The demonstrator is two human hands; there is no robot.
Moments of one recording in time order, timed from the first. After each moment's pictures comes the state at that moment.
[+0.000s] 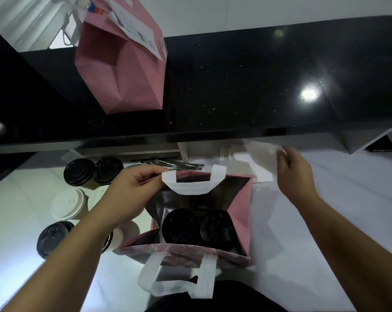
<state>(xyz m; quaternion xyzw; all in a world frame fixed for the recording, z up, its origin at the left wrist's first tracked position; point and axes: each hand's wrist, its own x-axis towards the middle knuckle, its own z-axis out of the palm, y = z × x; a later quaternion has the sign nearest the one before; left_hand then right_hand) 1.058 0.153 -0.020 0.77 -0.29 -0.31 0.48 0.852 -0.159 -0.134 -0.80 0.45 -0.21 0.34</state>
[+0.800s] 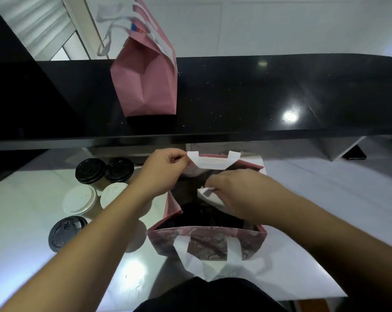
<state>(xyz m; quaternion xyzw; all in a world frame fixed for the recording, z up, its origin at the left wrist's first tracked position) 1.068 0.135 -0.028 0.80 -0.33 -0.24 0.43 0.888 0.013 0.030 -0.98 0.10 0.11 0.11</state>
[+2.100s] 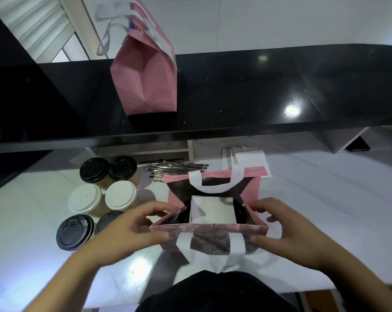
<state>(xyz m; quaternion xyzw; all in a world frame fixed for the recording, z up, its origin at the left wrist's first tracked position) 1.041 0.272 -0.045 0.69 -0.38 -0.46 0.40 0.765 0.002 -0.036 -0.88 0.23 0.03 0.41</state>
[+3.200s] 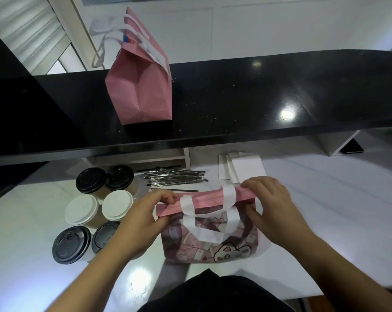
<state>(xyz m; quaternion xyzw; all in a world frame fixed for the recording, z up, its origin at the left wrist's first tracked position) 1.042 0.223 -0.076 0.78 -0.46 -0.15 0.39 0.807 -0.014 -0.070 -0.94 0.22 -0.18 0.17</state>
